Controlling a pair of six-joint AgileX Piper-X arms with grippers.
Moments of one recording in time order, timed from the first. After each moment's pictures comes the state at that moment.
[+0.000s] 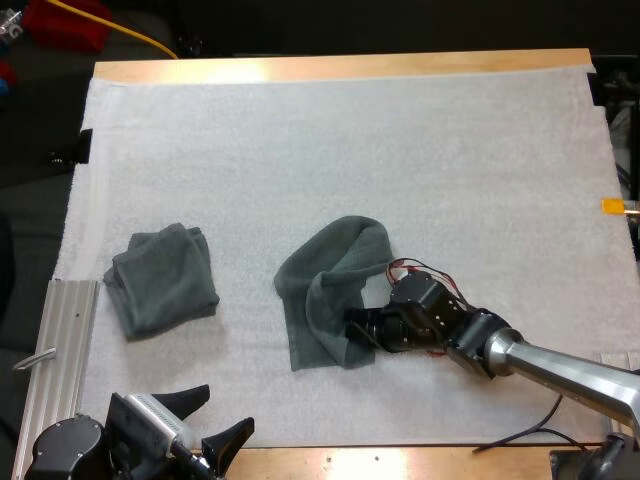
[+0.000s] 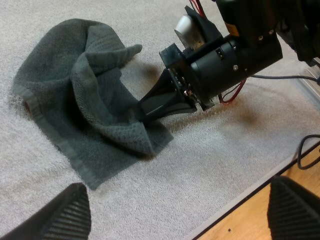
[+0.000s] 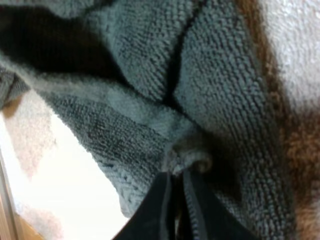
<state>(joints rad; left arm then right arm) -0.01 0.12 -0.75 1.41 0.68 -1.72 0.83 1.54 -0.62 0.01 -0.32 -0.77</state>
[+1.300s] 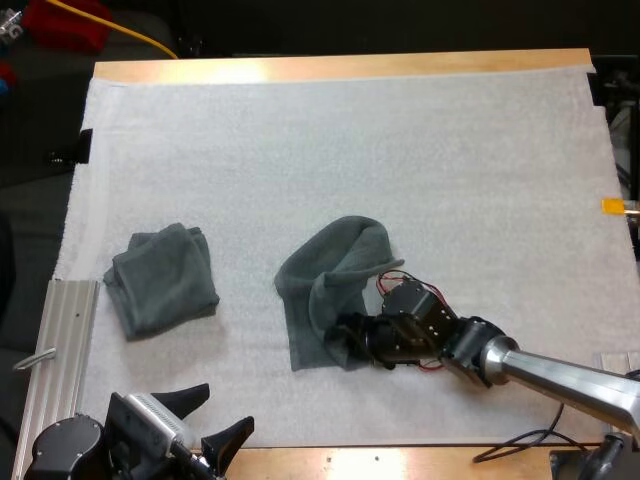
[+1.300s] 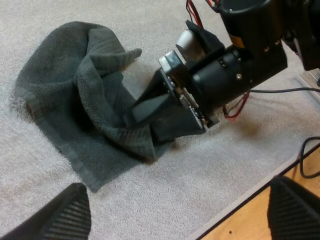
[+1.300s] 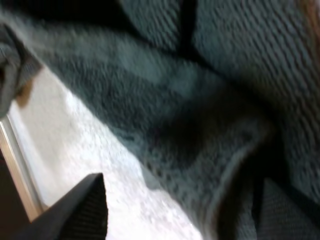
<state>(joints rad) -0.01 0.12 -0.75 1.40 0.68 -1.72 0.89 1.55 -0.62 -0.02 -0.33 -0.57</state>
